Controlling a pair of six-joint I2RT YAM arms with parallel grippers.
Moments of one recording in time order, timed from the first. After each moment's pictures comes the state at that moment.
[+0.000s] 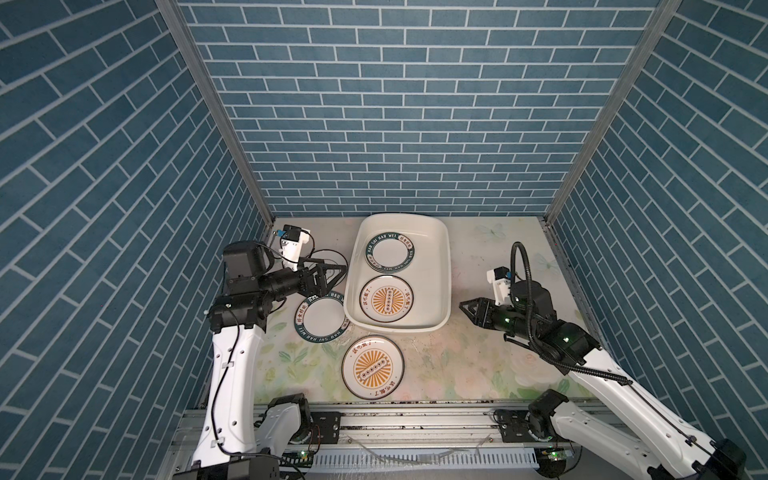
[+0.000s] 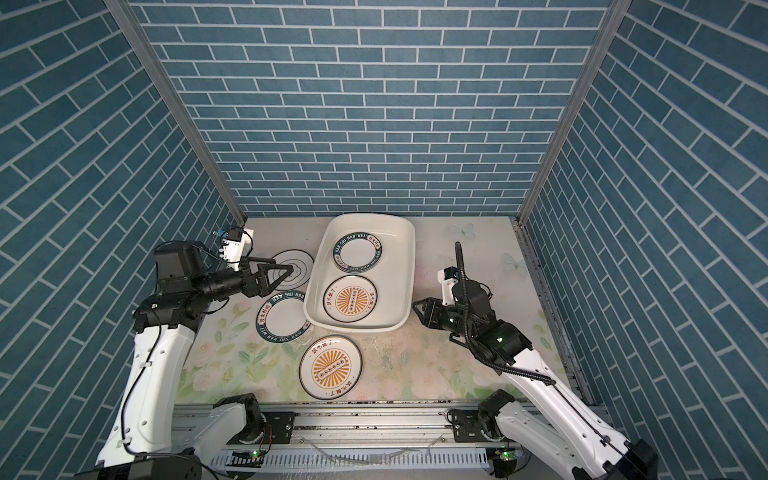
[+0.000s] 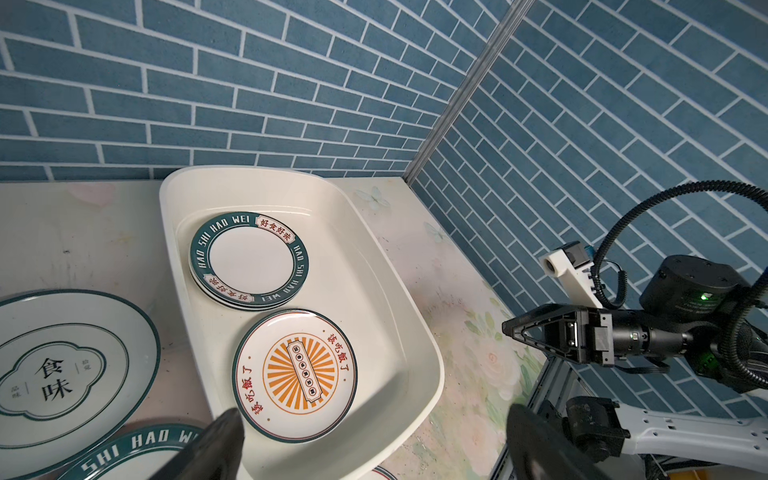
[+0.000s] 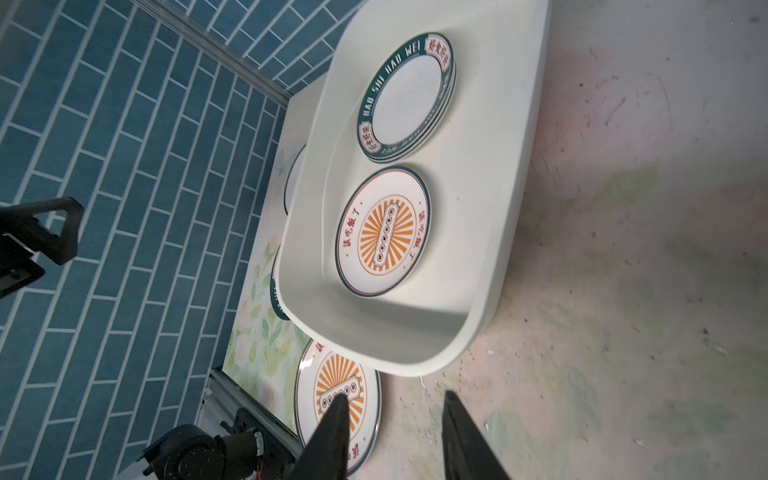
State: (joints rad) left arm 0.15 0.99 1.11 -0.69 0.96 -0.02; right arm 0.62 0.81 0.71 -0.47 -0.25 0.71
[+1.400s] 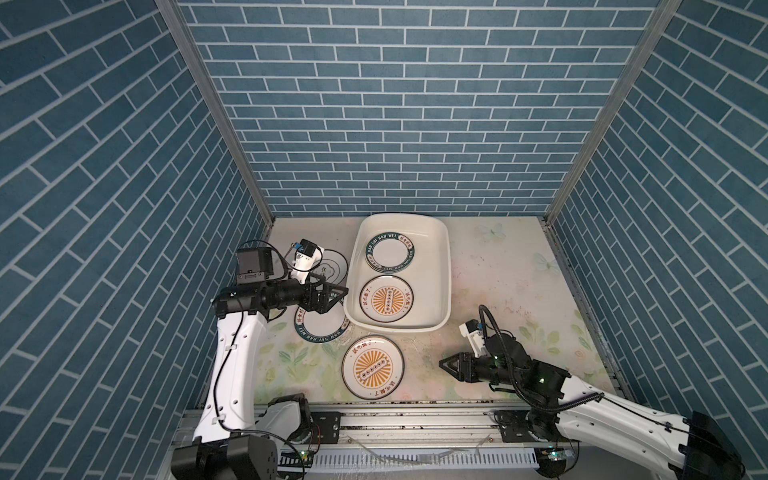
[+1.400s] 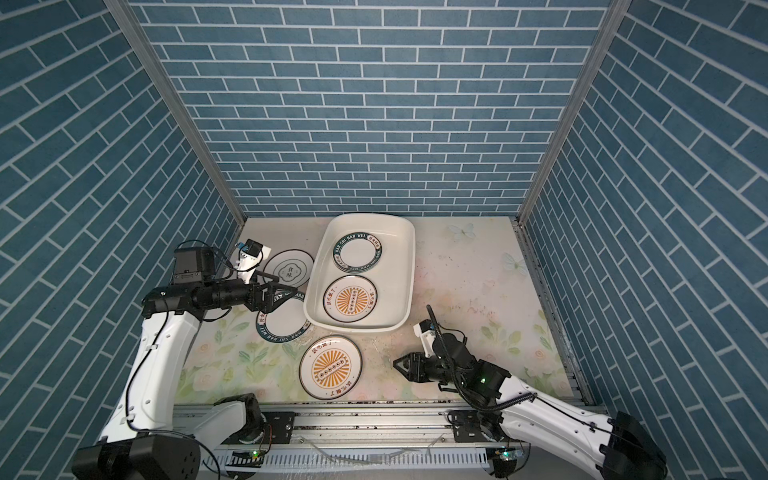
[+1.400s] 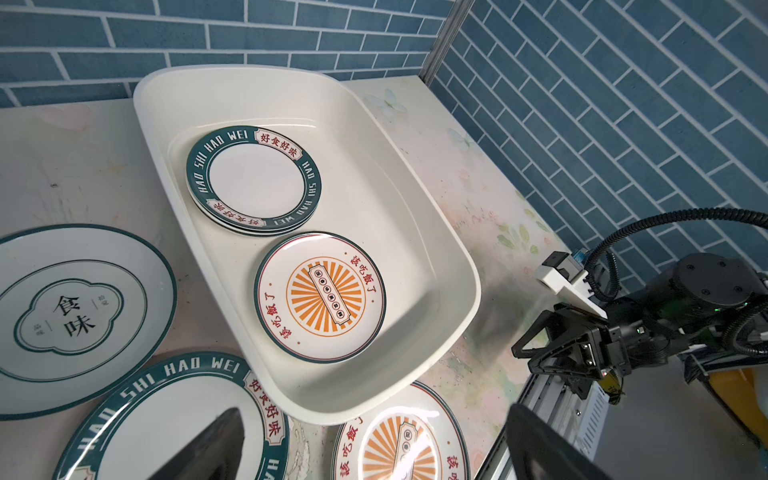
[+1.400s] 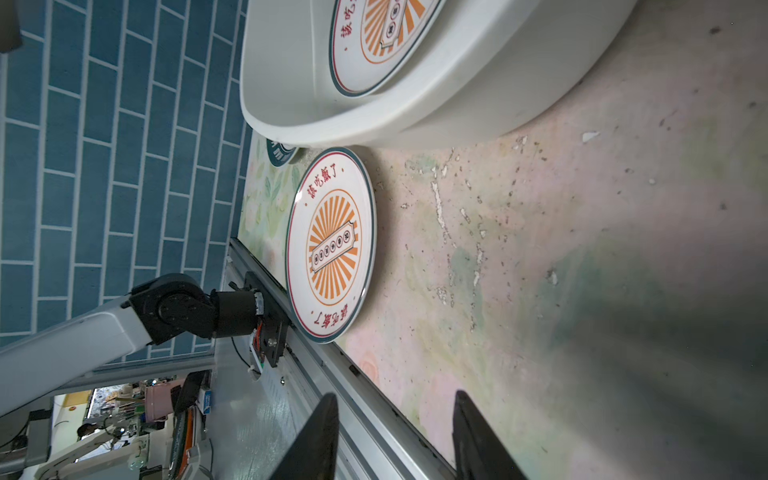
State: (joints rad) left arm 0.15 1.07 1.13 -1.00 0.88 0.38; right arm 0.99 0.76 0.23 -0.08 -0.26 0.95
